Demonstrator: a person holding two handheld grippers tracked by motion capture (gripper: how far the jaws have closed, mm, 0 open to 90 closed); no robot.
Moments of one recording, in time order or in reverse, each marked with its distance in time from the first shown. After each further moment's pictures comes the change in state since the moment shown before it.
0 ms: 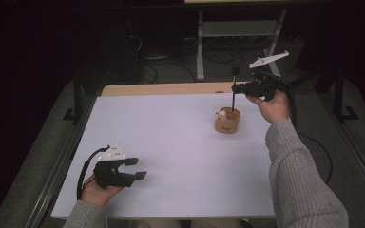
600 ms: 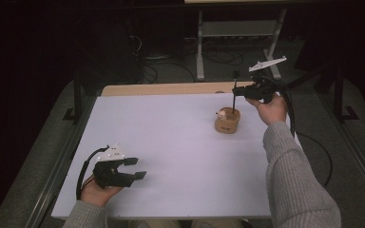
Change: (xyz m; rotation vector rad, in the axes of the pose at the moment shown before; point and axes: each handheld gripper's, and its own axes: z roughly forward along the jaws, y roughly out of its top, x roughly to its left) left arm 0.001 -0.001 -0.001 -0.009 -0.002 -0.003; right arm -0.009 -0.013 0.014 0.010 -0.030 0.056
